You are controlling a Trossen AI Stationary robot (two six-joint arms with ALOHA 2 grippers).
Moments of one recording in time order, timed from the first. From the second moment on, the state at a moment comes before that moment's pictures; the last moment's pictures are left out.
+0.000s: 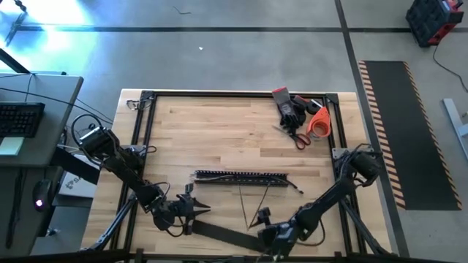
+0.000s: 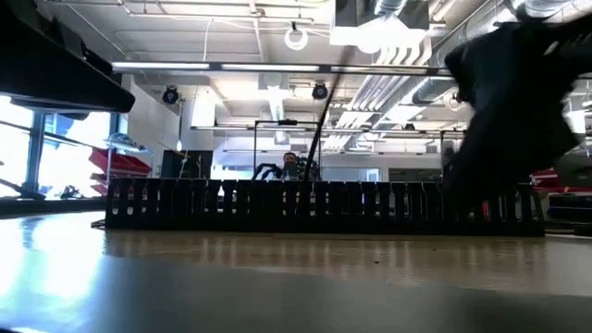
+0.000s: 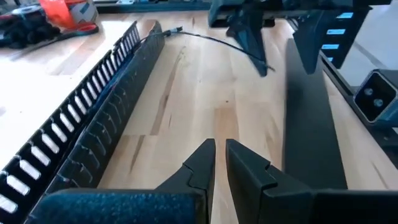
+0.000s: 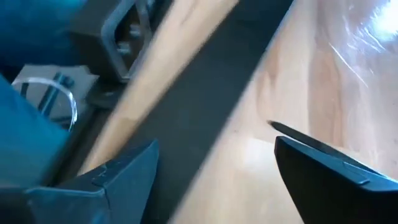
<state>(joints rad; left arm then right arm) -0.84 1.69 0.60 0.53 -0.82 -0.40 0.77 2.02 1.11 0.10 0.41 0.28</state>
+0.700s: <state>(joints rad) -0.84 1.69 0.60 0.52 -0.83 -0.47 0.79 2.11 1.16 -0.02 0.63 0.43</state>
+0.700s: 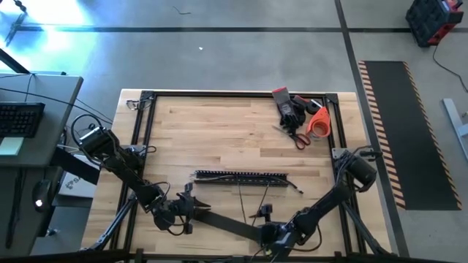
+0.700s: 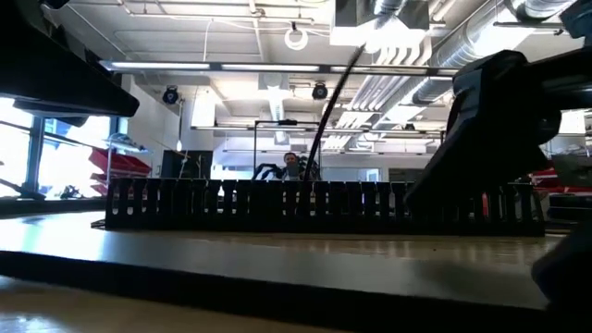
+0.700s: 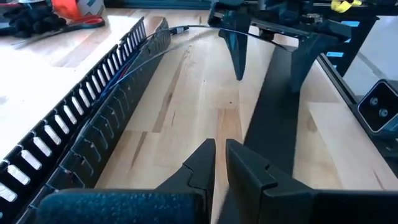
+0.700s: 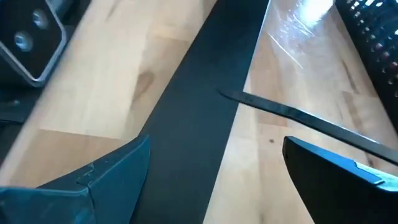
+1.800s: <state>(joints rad) -0.85 1.69 0.60 0.52 -0.82 -0.54 0.77 2.17 1.16 -0.06 0.71 0.64</state>
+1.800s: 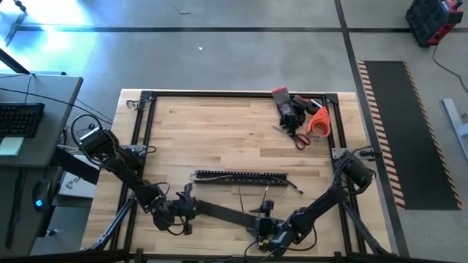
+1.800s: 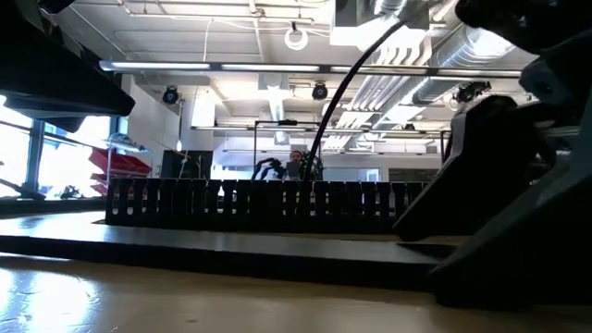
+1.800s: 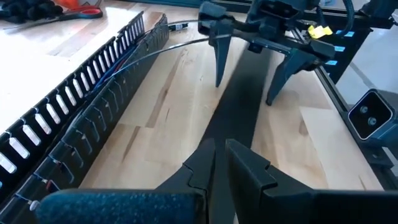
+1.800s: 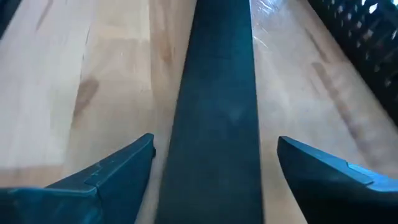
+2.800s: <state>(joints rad) -0.85 1.69 0.60 0.52 -0.82 -0.55 0.51 2.12 1.06 0.44 0.23 0.18</state>
